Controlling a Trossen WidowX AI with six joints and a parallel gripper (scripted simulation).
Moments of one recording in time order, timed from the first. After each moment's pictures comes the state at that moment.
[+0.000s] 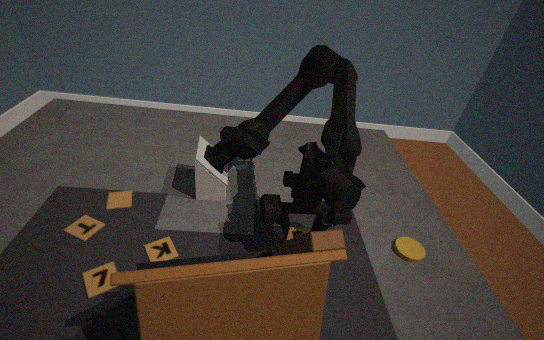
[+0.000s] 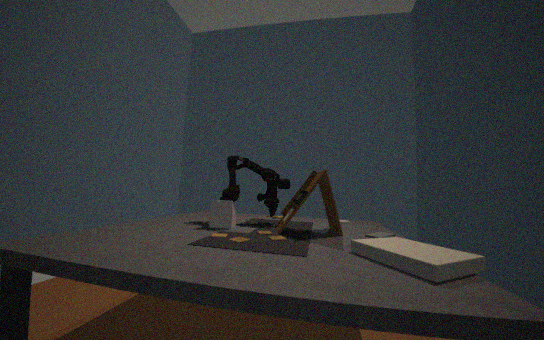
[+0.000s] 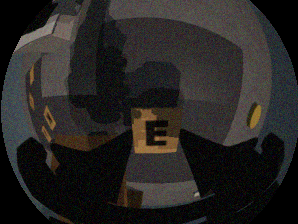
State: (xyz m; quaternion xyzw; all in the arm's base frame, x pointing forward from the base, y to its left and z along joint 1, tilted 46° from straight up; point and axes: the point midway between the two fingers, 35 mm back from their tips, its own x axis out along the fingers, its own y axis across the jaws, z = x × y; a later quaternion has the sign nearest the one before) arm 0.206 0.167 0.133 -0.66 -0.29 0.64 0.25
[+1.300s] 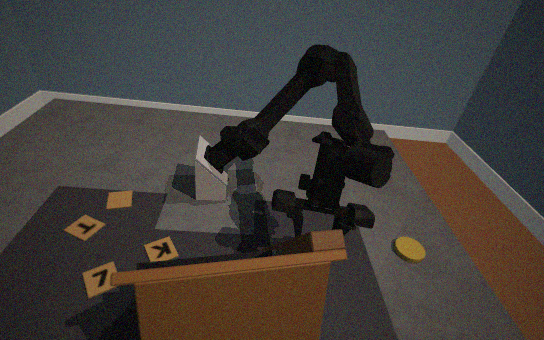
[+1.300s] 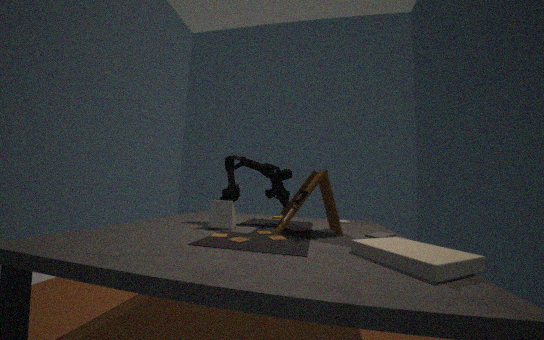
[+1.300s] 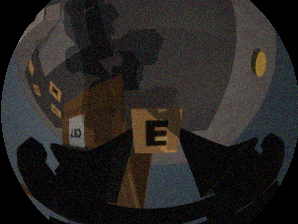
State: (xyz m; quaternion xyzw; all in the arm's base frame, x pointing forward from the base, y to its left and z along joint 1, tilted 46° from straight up) arm 0.275 0.141 0.176 -0.76 -0.16 0.54 0.33
